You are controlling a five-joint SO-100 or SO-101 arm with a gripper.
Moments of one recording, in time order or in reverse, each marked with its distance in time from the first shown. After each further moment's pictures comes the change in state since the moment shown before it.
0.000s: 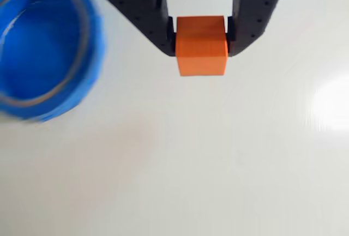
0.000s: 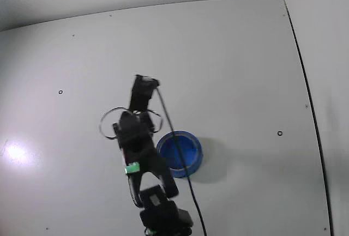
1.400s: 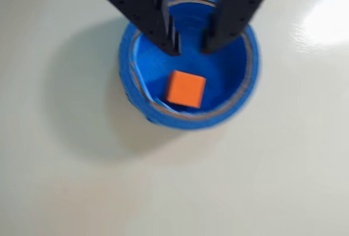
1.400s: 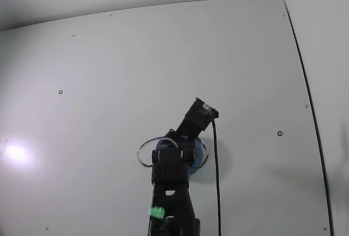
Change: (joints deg) arm 18.2 38.1 30.9 0.0 0.4
